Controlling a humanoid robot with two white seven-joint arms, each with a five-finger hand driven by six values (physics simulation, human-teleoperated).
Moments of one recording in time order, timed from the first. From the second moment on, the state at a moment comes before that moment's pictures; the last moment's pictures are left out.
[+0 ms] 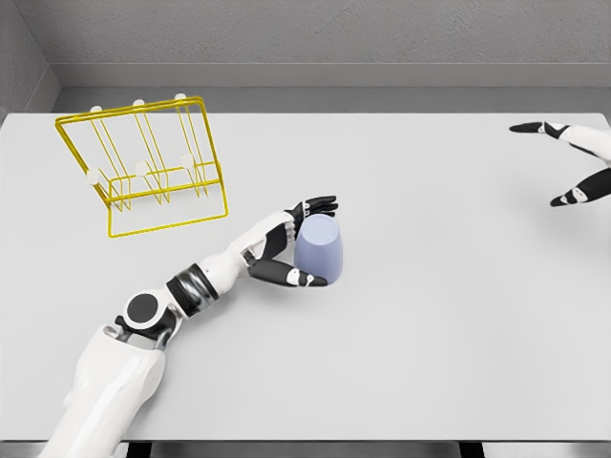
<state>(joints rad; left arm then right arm) -0.23 0.13 -0.35 -1.34 0.29 -0.16 -0.61 -0.72 -0.96 0.72 -1.04 -0.14 -0.61 0.49</state>
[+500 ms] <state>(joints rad) -0.23 0.13 -0.35 -1.34 0.29 -0.17 -0.61 -0.75 -0.95 0.72 -1.06 -0.03 -0.61 0.47</state>
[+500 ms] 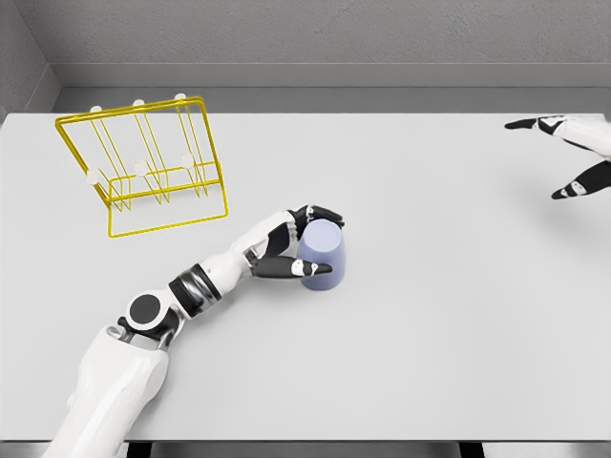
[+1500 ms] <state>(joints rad) -0.22 0.34 -0.32 -1.62 0.52 -0.18 -0.61 -0.75 -0.89 0.73 -1.06 -0.03 -0.61 0.48</state>
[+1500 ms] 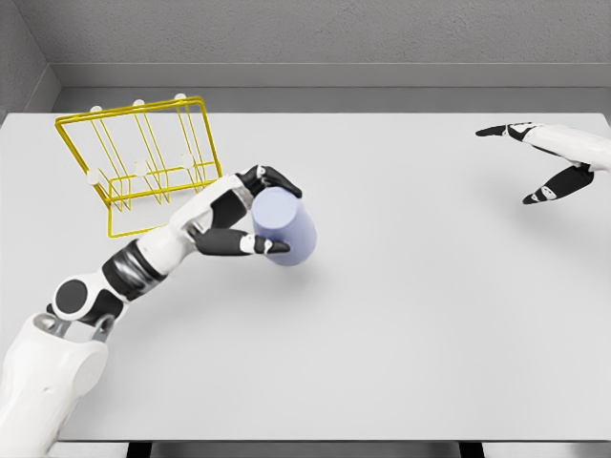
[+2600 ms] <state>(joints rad) -0.39 0.52 -0.22 -1.57 0.68 -0.15 -0.61 -0.75 -0.89 0.73 -1.05 -0.03 -0.61 0.48</state>
